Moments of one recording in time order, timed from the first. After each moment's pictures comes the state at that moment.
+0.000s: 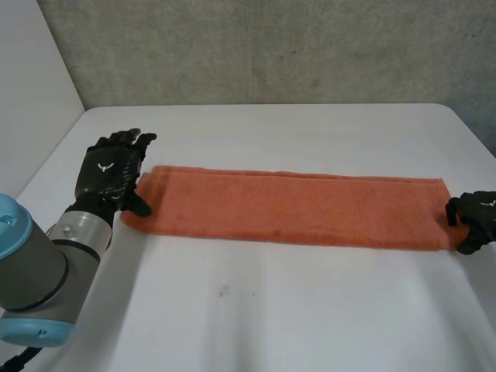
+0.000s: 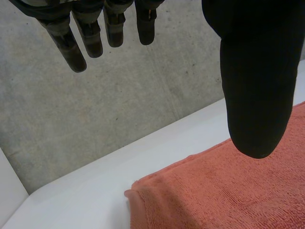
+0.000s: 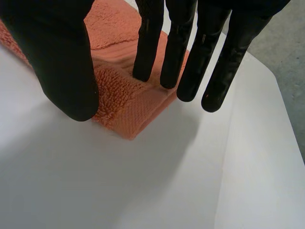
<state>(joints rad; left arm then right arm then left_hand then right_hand) 4.42 -1.83 -1.93 3.78 -1.50 3.25 1.31 -1.04 1.68 -0.14 1.12 2.50 0.18 0.16 0.17 0.17 0.03 0.67 0.79 0.79 0.79 0.58</state>
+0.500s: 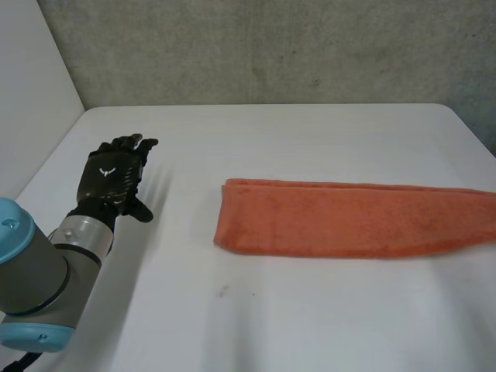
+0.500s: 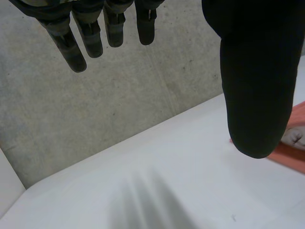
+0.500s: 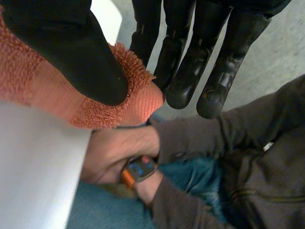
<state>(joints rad) 4.41 -1.83 -1.94 3.77 -1.50 3.25 1.20 -1.06 1.55 -0.33 1.52 2.44 0.18 0.16 0.17 0.17 0.03 0.96 1.18 1.18 1.19 0.98</state>
